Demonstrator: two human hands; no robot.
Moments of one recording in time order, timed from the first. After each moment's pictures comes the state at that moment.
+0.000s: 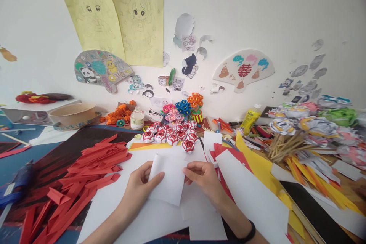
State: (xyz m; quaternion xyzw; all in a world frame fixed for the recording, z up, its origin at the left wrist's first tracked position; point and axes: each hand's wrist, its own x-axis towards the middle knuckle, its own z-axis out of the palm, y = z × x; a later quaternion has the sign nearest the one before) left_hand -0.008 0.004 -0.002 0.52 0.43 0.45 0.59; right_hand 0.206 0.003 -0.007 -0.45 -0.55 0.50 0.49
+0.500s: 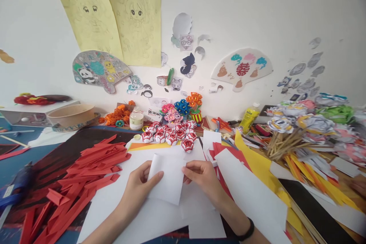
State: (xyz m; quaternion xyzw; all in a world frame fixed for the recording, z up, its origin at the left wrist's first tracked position) left_hand -0.008 0.004 -0.004 0.52 0.42 0.45 0.59; right_hand 0.206 0.001 -0.002 -0.44 -0.54 0.51 0.49
